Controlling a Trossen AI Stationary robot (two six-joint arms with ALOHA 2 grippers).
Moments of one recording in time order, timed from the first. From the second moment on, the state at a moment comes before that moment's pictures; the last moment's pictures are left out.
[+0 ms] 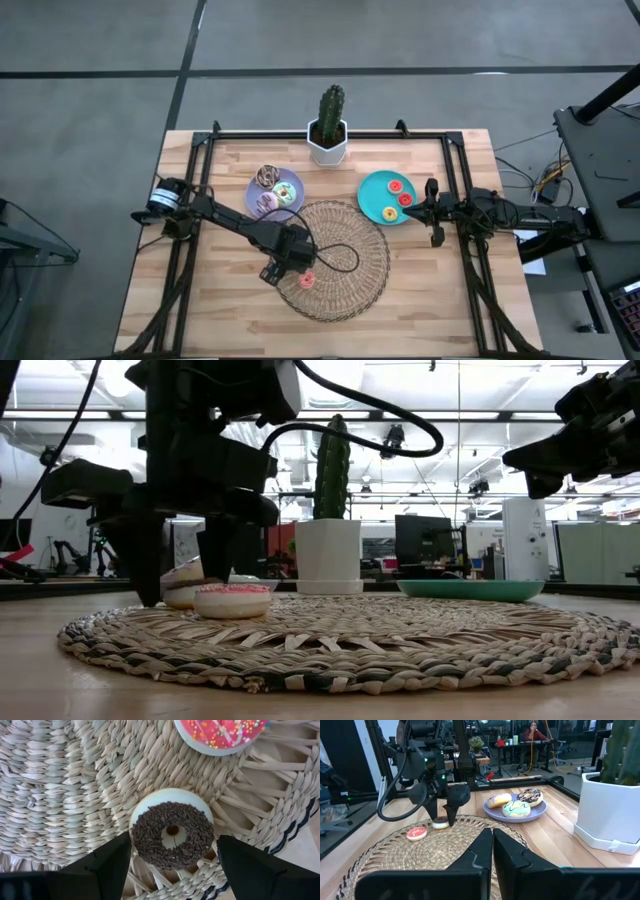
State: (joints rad) left arm -0.26 1.84 1.20 -0.77 -0.01 0.29; right arm -0.06 0.05 0.02 -0.02 -0.02 0.11
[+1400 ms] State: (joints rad) left arm -0.26 1.83 1.19 -0.72 0.02 0.23; right arm -0.06 0.05 0.02 -0.02 -0.02 0.11
